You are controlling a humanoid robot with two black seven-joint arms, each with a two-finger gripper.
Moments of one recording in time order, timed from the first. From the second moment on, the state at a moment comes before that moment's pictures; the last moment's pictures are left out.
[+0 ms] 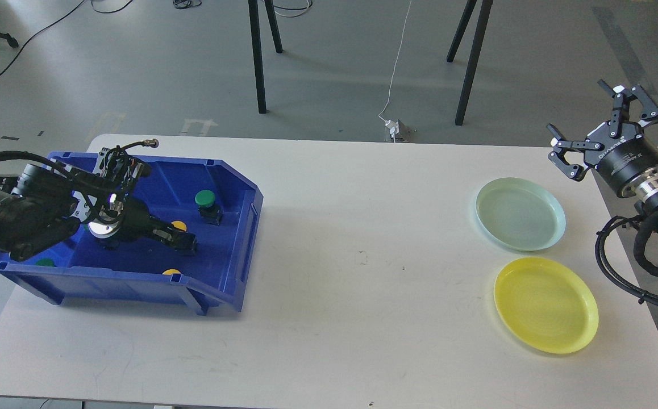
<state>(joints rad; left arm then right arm) -1.15 0.48 0.51 -0.66 1.30 -0.36 -0.49 0.64 -0.62 0.67 0.81 0.20 0.49 0.22</state>
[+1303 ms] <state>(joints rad) -1.20 0.98 0.06 -1.23 1.21 -0.41 -0.49 0.63 -0.61 0.69 0.75 0.20 0.49 0.21</state>
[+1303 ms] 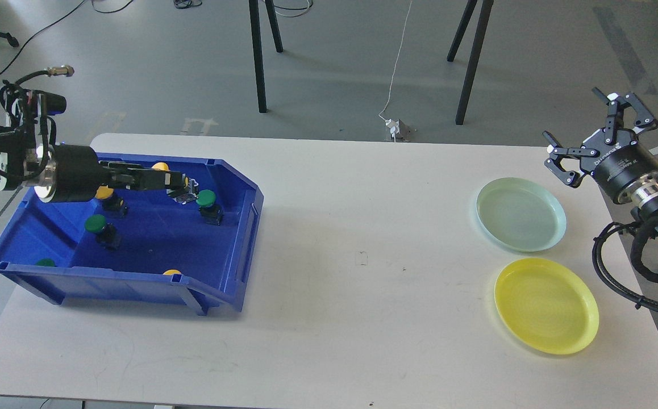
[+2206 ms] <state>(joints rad) -1.06 0.40 -0.25 -1.10 0.75 -0.37 -0.49 0.58 -0.63 0.68 1.11 -0.10 0.49 0.22</state>
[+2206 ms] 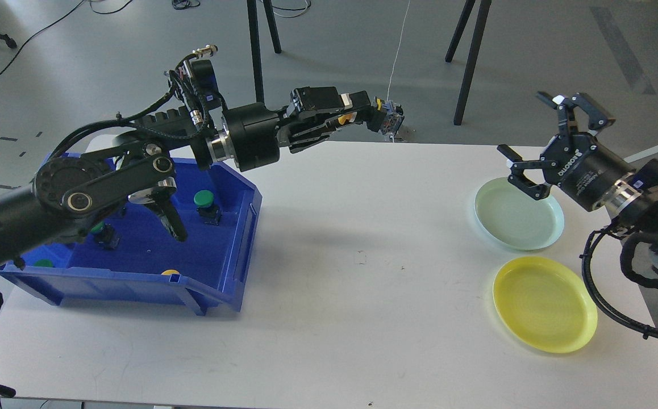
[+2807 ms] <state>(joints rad) -1.06 0.40 -0.25 -1.10 0.75 -0.40 -0.49 0.68 -0.45 0.64 1.18 -0.20 0.49 0.24</state>
